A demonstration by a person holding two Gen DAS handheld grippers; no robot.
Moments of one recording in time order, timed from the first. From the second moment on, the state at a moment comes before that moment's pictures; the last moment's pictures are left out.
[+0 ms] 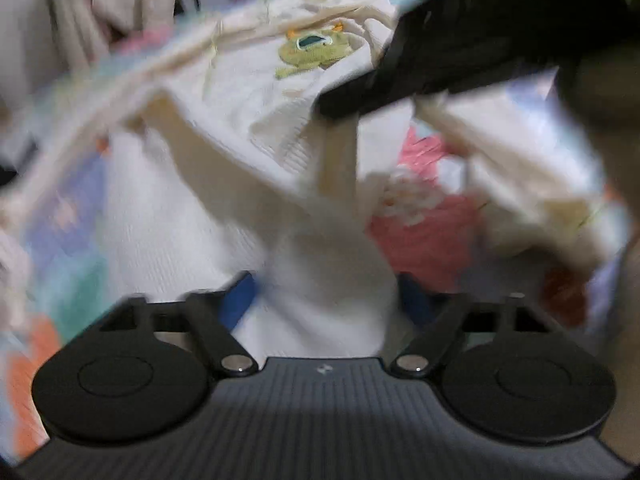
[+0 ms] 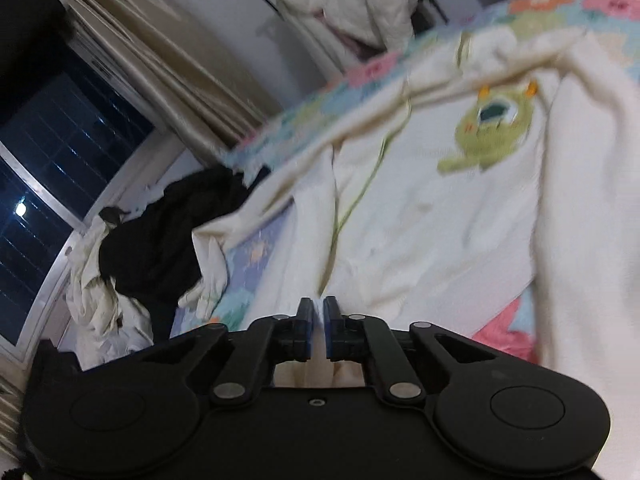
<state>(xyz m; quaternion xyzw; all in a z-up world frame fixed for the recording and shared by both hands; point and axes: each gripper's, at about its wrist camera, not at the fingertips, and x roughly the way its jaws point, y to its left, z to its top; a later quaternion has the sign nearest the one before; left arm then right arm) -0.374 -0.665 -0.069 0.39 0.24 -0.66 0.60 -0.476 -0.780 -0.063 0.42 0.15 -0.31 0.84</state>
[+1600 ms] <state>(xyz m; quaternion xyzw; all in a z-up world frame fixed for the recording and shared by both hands) -0.156 -0.500 0.027 0.12 0.26 -0.39 0.87 -0.506 -0.708 -0.023 0.34 0.20 -0.38 0.84</state>
